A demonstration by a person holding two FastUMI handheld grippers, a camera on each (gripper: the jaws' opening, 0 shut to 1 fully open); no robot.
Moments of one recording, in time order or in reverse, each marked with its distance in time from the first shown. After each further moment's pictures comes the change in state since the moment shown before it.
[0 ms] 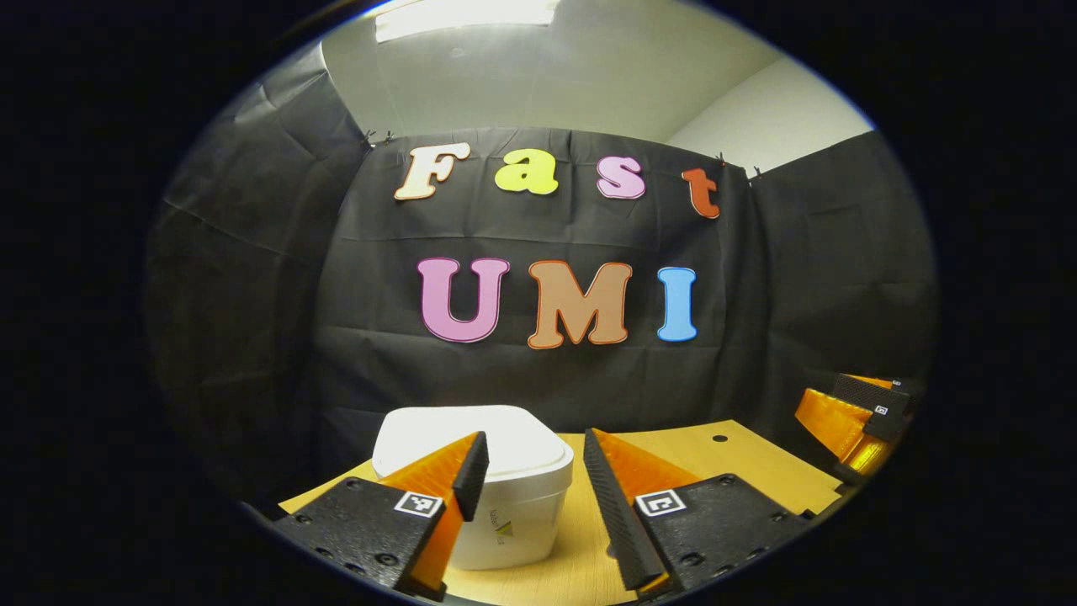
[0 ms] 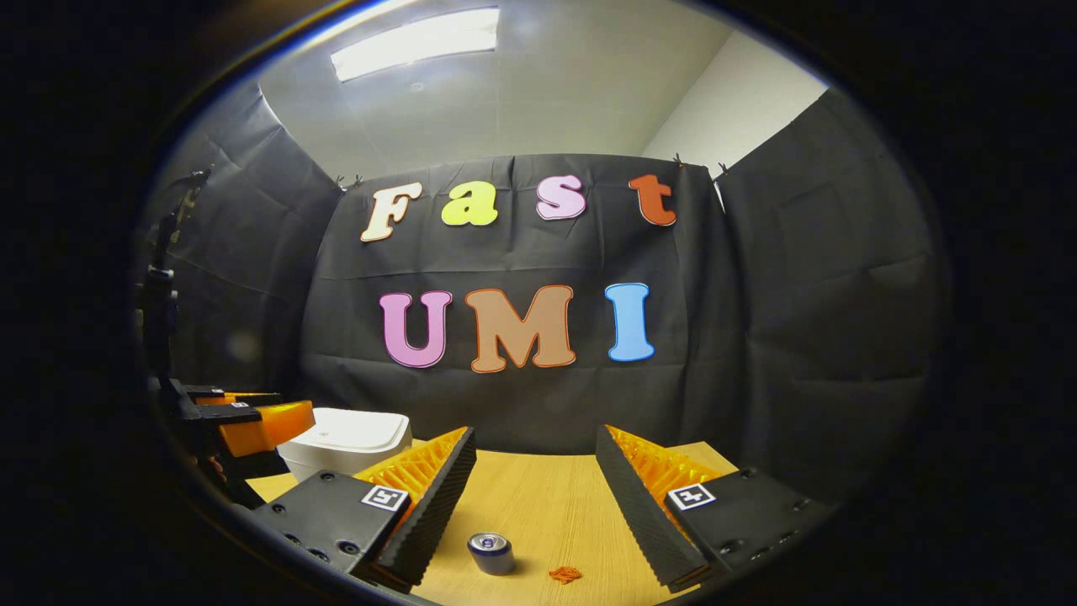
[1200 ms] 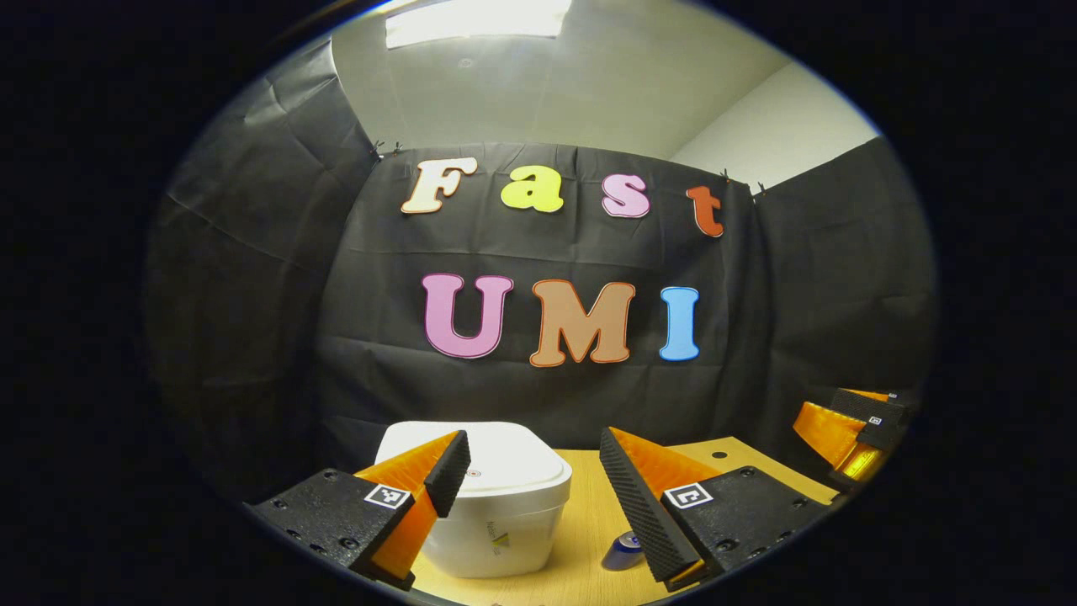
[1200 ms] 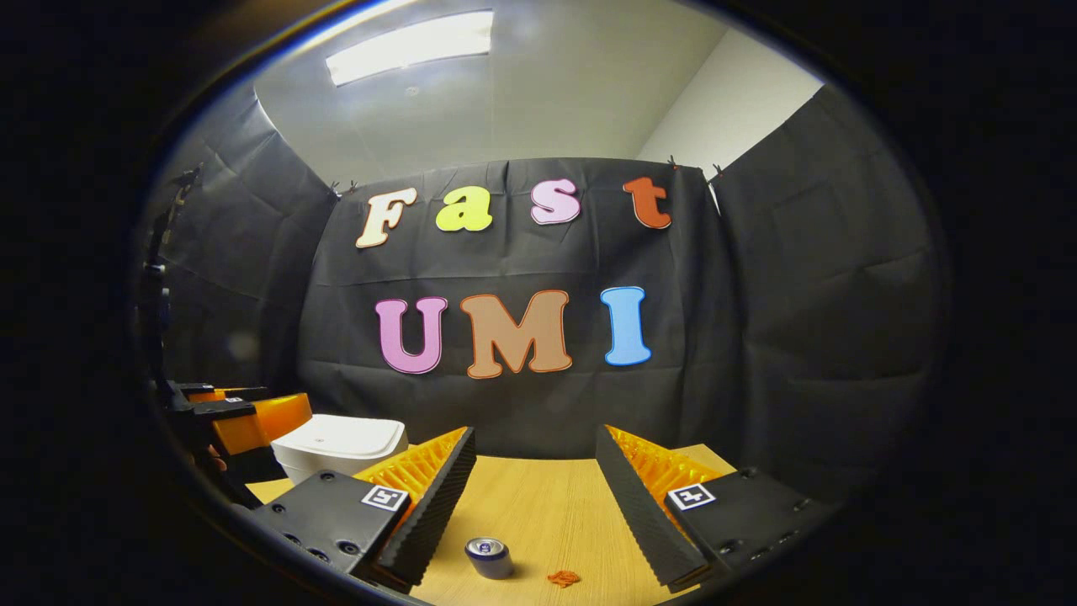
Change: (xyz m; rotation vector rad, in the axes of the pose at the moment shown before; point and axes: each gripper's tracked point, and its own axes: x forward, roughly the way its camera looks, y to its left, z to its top) left arm -0.001 -0.002 0.017 -0.027 -0.067 0.004; right arm 0.003 -0.006 0.005 0.013 -0.016 -0.003
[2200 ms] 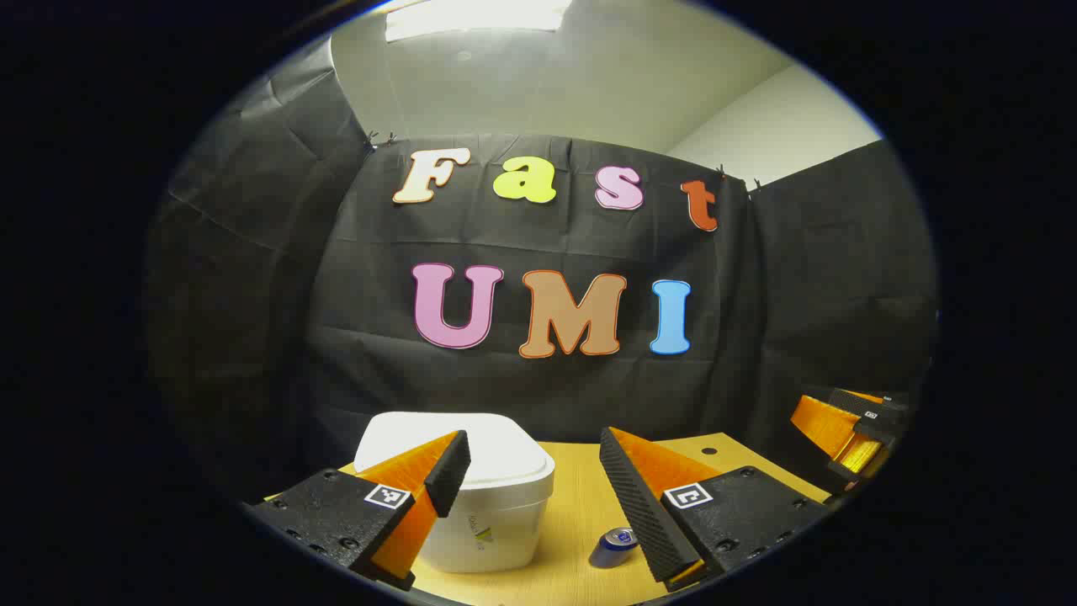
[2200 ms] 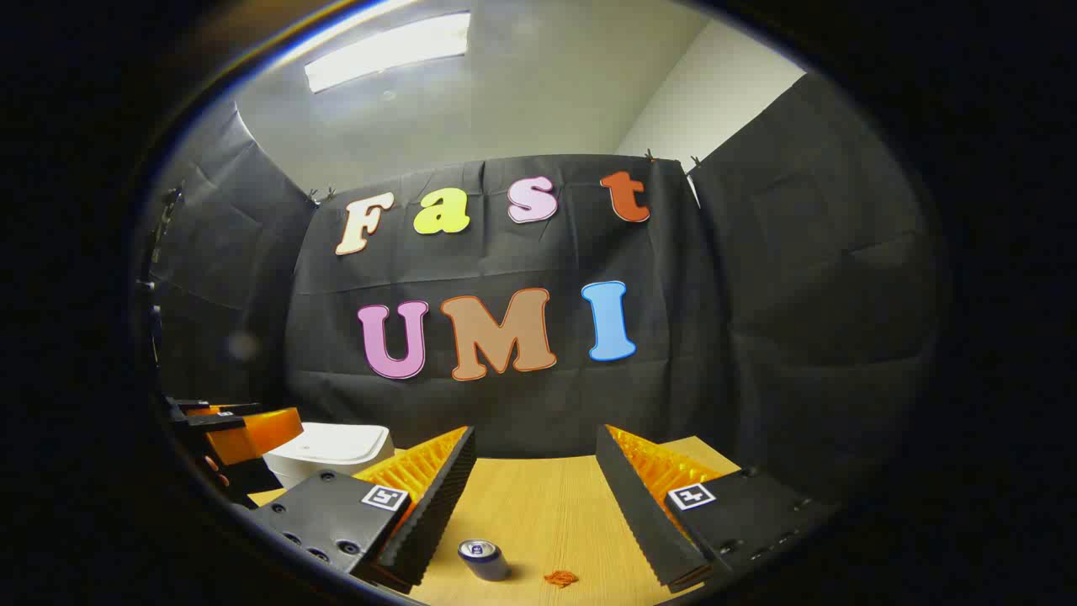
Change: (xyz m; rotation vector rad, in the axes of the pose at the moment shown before) left arm 0.004 -0.013 -0.008 -0.009 0.030 -0.026; right arm 0.004 -0.021 0.000 0.051 0.000 -0.051
